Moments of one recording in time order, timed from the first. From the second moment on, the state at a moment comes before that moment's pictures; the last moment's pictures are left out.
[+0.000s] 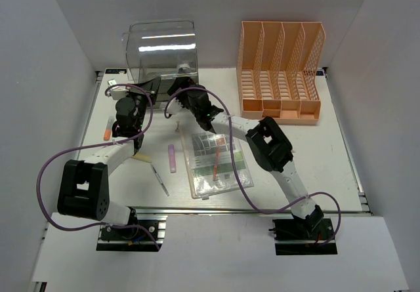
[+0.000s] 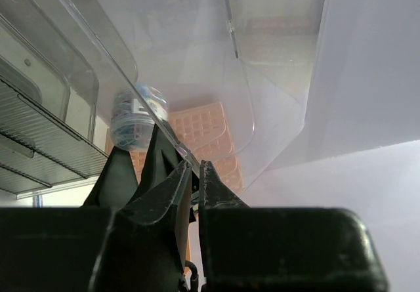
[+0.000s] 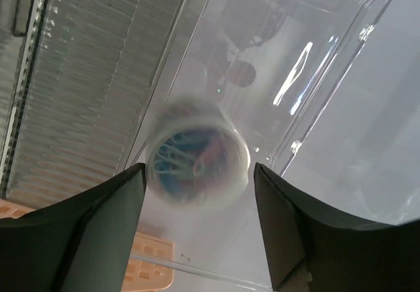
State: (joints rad) left arm -0.16 1.43 0.75 0.81 -0.03 -1.31; right arm 0.81 2.36 1.81 0.46 0.23 -1.98
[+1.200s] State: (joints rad) left arm -0.16 1.43 0.75 0.74 -0.05 -1.32; right arm 0.87 1.64 1.06 0.31 -0.05 -1.63
